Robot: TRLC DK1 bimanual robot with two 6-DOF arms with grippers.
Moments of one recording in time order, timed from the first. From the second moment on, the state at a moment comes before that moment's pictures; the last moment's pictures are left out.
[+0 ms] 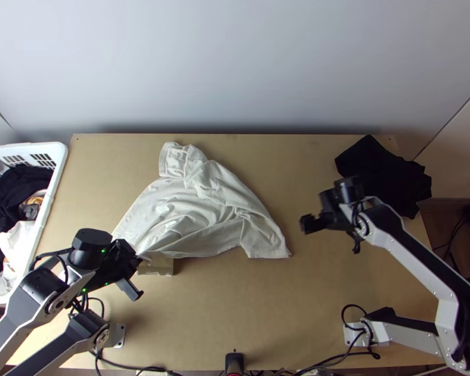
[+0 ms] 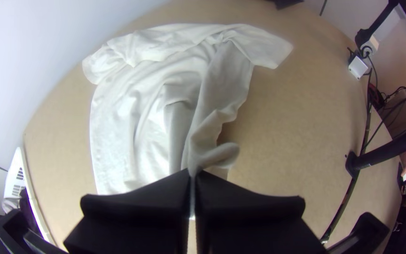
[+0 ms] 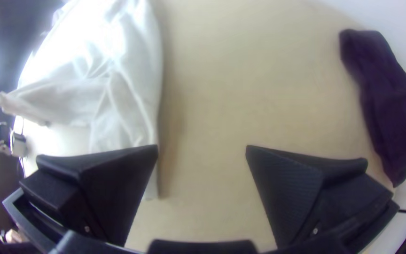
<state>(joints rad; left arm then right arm) -0.52 0.71 0.81 -1.01 0.03 0.24 0.36 1.33 0.89 -0.59 -0.16 0.04</state>
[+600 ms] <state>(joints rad) -0.49 0.67 0.78 -1.04 0.03 0.18 0.86 1.44 0.97 -0.62 -0.19 -0.11</state>
